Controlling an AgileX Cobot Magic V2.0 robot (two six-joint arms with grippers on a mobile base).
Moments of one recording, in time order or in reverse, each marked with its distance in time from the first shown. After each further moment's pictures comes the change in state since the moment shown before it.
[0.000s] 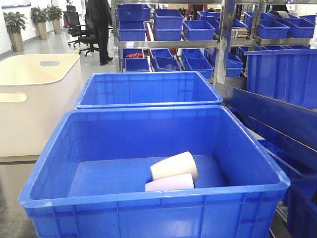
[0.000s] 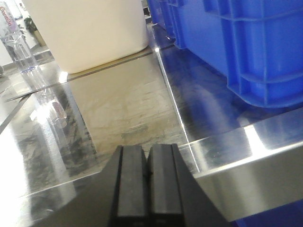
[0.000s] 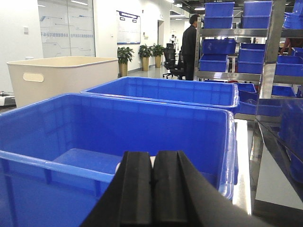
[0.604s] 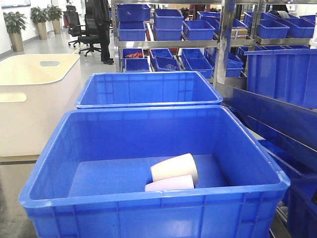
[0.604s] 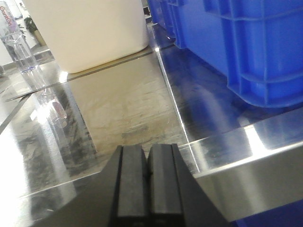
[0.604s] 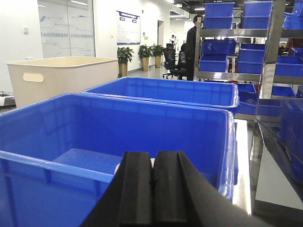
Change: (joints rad) left arm 0.000 0.000 0.000 0.000 0.000 0.000; right arm 0.000 0.000 0.000 0.000 0.000 0.000
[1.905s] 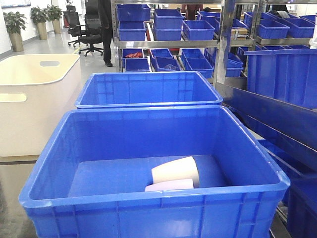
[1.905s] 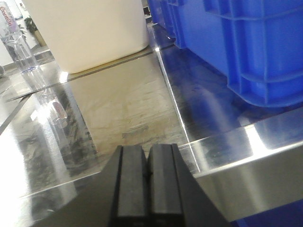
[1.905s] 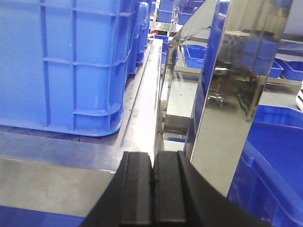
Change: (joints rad) left arm 0.000 0.000 0.000 0.003 0.000 0.000; right arm -0.302 -0.500 0.535 -0.054 0.120 -0.066
